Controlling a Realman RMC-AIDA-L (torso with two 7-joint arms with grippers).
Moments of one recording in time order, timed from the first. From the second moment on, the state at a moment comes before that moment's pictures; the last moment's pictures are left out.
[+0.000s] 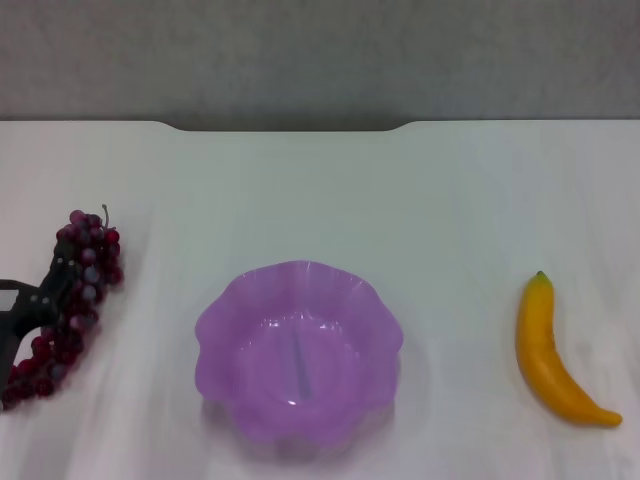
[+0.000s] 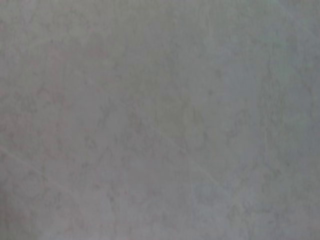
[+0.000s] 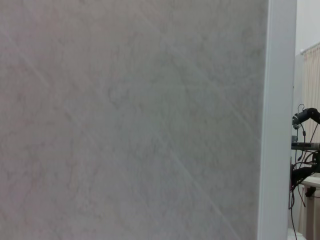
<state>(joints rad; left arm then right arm) -0.22 -1.91 -0.43 -0.66 1.76 1.21 0.29 0.34 2.00 0.17 0.30 -1.40 -1.33 -0.12</state>
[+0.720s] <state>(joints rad) -0.23 -1.95 -0.42 -0.61 1.76 1.26 0.29 0.34 2.00 0.18 0.29 -1.40 -1.30 -0.11</state>
